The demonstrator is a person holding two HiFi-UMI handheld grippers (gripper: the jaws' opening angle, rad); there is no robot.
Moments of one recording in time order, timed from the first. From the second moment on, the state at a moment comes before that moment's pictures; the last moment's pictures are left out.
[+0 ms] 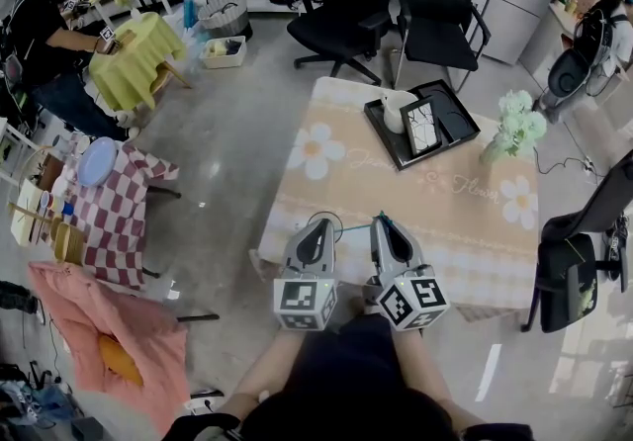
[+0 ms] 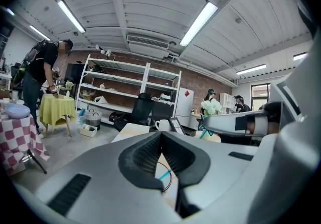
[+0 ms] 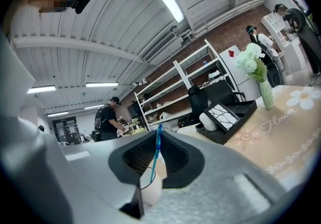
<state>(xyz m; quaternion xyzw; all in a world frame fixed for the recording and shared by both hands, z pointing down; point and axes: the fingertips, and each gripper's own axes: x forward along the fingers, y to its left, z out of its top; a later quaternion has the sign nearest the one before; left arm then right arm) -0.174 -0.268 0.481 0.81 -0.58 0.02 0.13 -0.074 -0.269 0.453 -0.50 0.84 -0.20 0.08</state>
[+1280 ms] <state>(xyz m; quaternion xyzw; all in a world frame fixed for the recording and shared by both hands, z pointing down) -0.189 -0.242 0.467 0.81 -0.58 0.01 0.11 -0.068 -0.241 0.424 -0.51 0.84 -0.17 0.12</state>
